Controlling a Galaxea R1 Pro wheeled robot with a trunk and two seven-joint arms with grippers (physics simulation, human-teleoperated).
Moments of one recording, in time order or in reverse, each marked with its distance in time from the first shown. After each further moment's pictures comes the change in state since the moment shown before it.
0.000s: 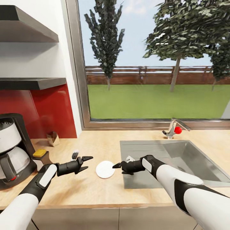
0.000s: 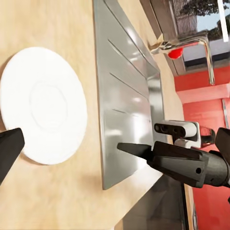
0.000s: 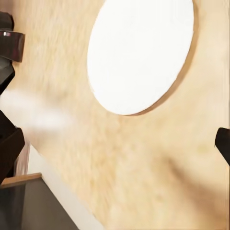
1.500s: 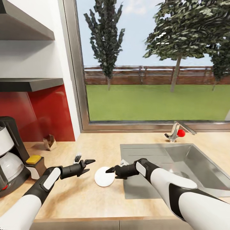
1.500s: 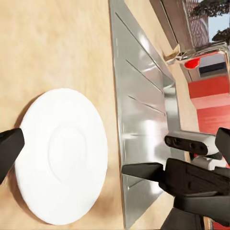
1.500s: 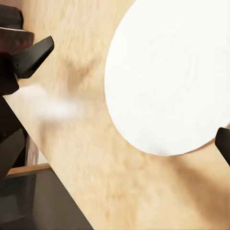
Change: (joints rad) left arm 0.002 -0.018 -0.058 0.062 -0.007 -0.111 0.008; right arm 0.031 0.064 0.000 0.000 0.000 0.001 0.004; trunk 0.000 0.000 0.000
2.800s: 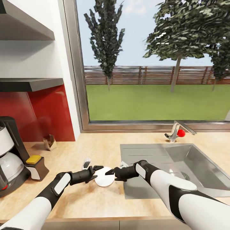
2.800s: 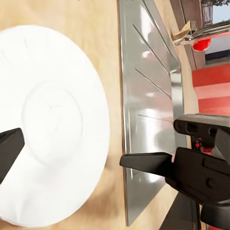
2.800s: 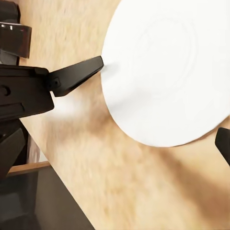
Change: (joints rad) left arm 0.000 -0.086 -0.064 0.113 -0.001 -0.083 0.001; right arm 0.017 0.003 0.001 0.001 0.000 0.000 0.000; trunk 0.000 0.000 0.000
